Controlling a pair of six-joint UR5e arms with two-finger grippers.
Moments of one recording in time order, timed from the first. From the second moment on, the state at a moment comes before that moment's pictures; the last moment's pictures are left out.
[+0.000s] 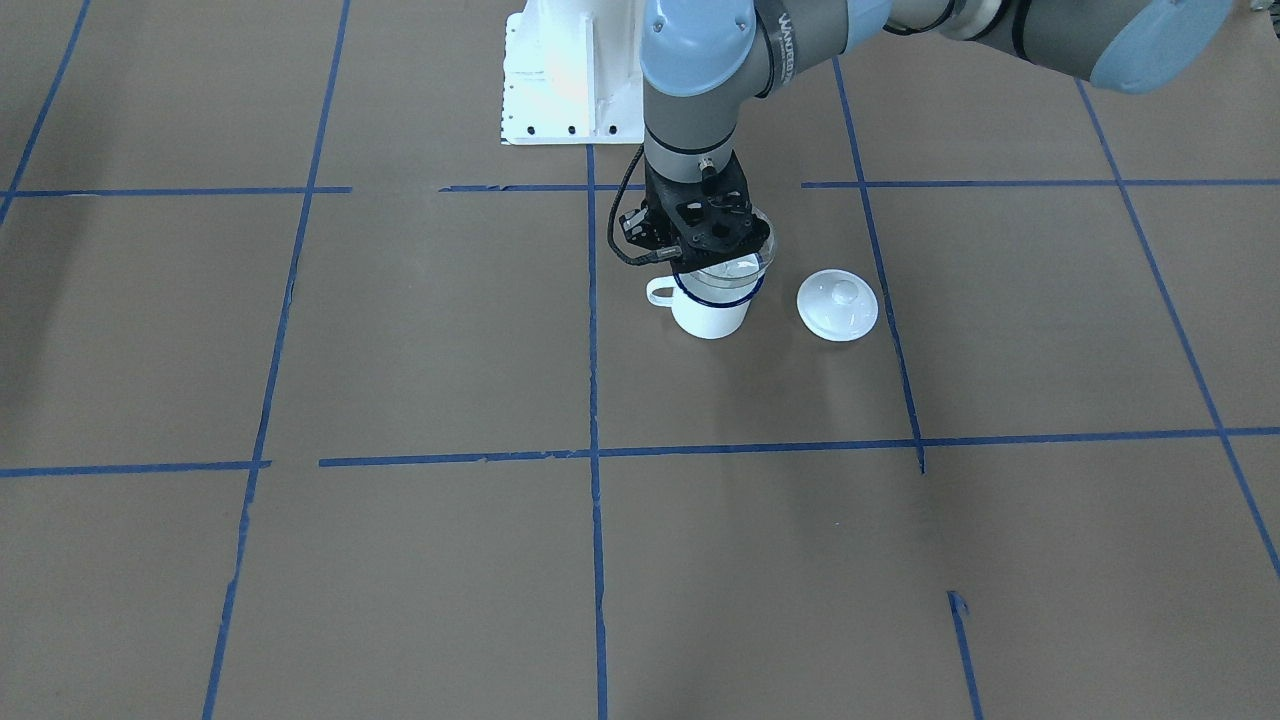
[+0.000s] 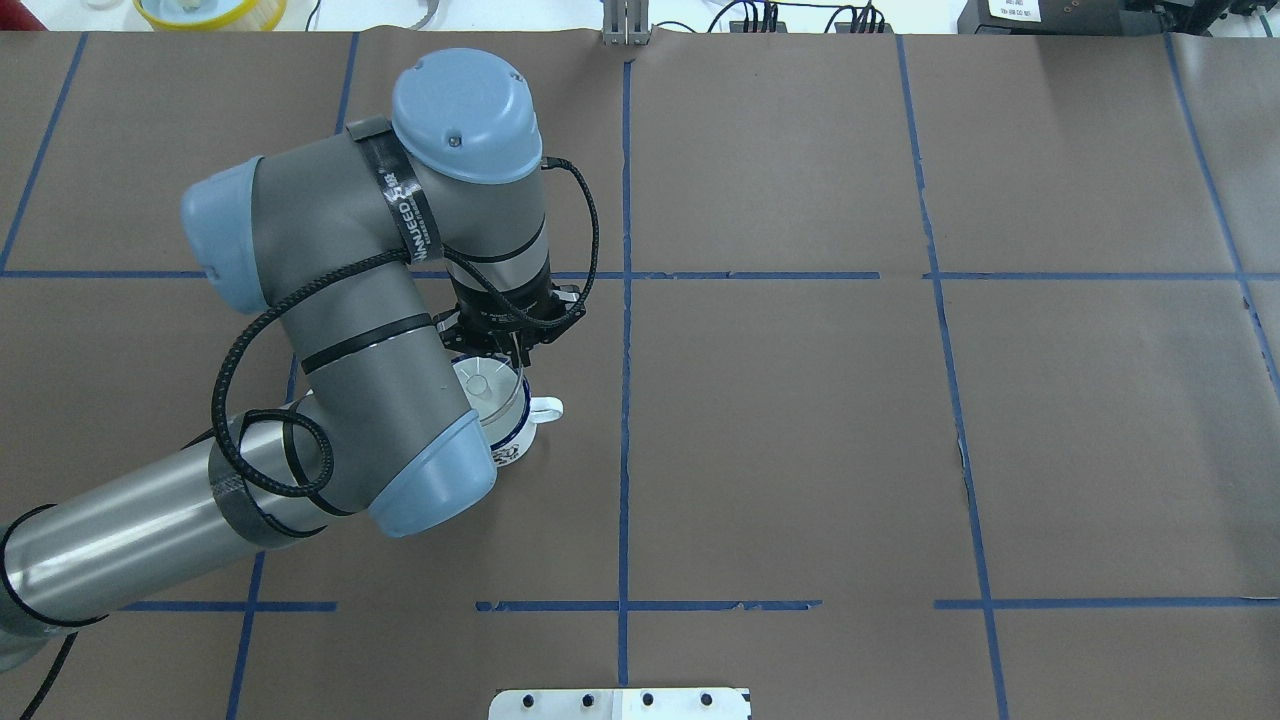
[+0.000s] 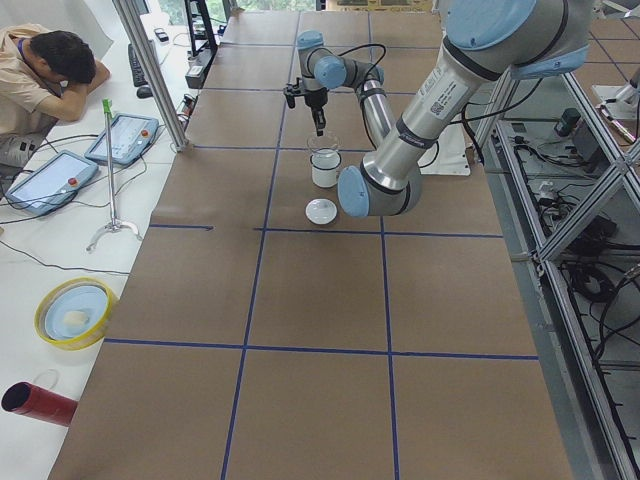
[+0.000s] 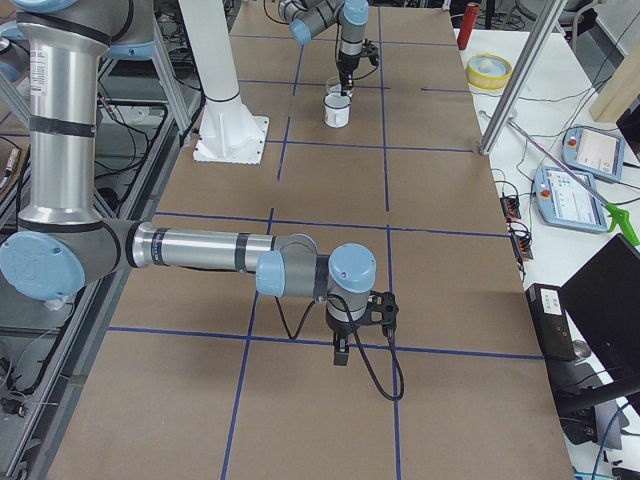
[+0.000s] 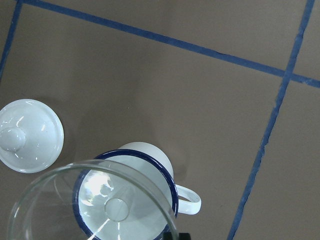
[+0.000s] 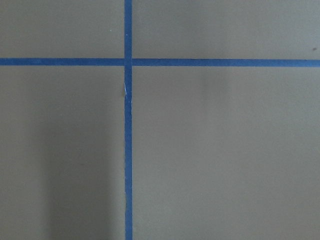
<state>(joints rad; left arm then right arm) -0.60 -2.39 -1.74 -1.19 -2.03 -1.35 1.57 -1.68 1.66 -1.57 2.29 0.01</state>
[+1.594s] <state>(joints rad) -0.57 -2.35 -1.67 -1.32 -2.02 -1.33 1.57 -1.68 1.66 -1.57 2.29 0.01</state>
